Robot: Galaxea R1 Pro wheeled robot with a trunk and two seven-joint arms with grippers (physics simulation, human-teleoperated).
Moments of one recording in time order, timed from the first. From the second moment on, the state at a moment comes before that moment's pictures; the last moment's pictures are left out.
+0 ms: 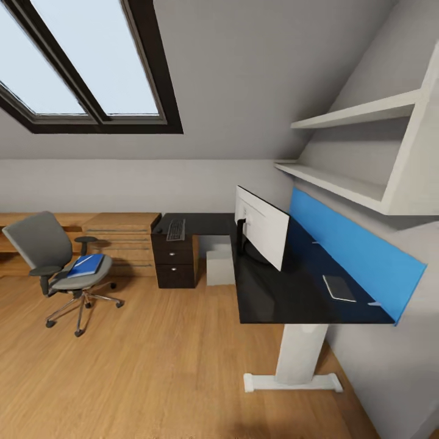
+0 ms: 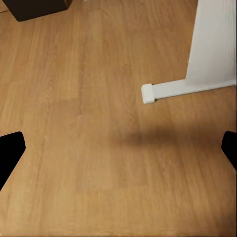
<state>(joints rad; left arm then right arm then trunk) -0.05 0.01 -0.37 -0.73 0.51 -0.06 0.54 -0.12 0.12 0.12 -0.40 -0.23 -0.47 -0.01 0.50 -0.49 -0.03</state>
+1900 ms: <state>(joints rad) -0.05 0.02 -0.37 -0.70 0.51 -0.11 0.54 -0.33 -0.12 -0.09 -1.40 -0.29 0.65 -0.29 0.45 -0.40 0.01</state>
